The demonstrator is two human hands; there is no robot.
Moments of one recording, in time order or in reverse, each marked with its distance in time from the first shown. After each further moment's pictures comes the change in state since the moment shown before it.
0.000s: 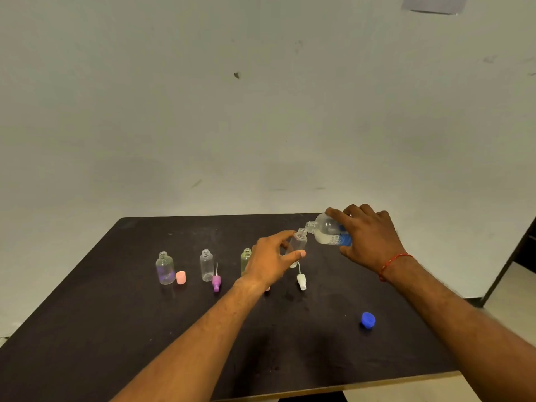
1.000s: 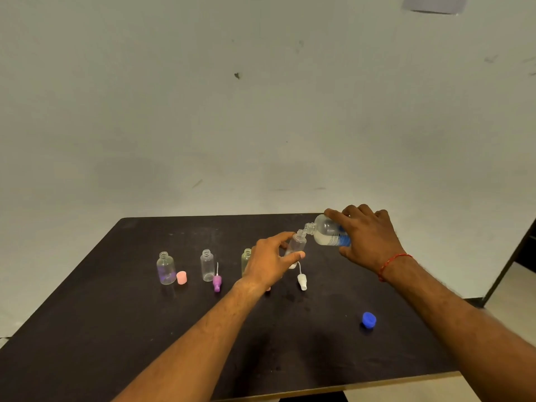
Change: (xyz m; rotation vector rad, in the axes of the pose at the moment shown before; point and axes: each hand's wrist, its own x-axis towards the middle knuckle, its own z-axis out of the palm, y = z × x) left_hand -0.002 0.000 -0.001 0.010 0.010 0.004; right_hand 0.001 -0.002 0.001 -0.008 0.003 -0.013
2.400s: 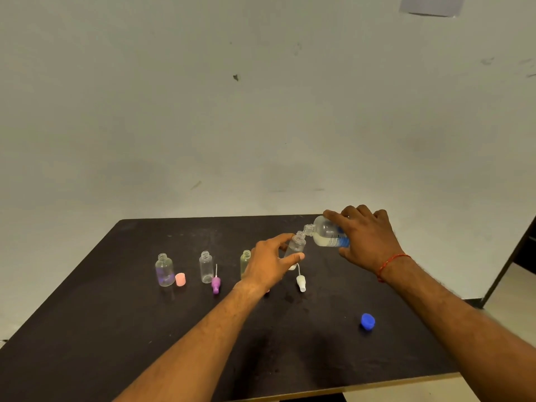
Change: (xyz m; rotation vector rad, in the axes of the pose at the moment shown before) left_hand 0.000 0.001 0.002 -0.012 0.005 0.005; right_hand 0.001 0.001 0.001 -0.023 0.010 -0.007
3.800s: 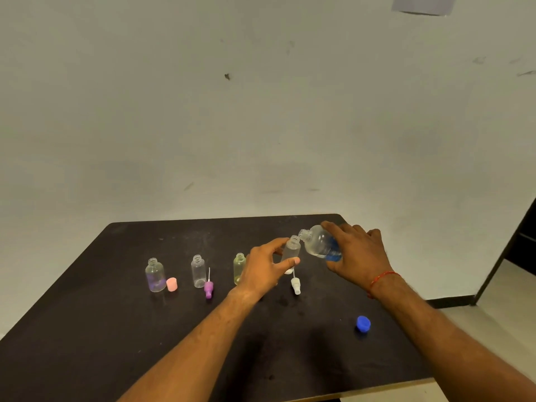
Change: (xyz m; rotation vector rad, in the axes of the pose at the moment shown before) left_hand 0.004 -0.010 0.011 -0.055 -0.013 -0.010; right_hand -0.011 -0.007 0.026 0.167 -0.058 0.120
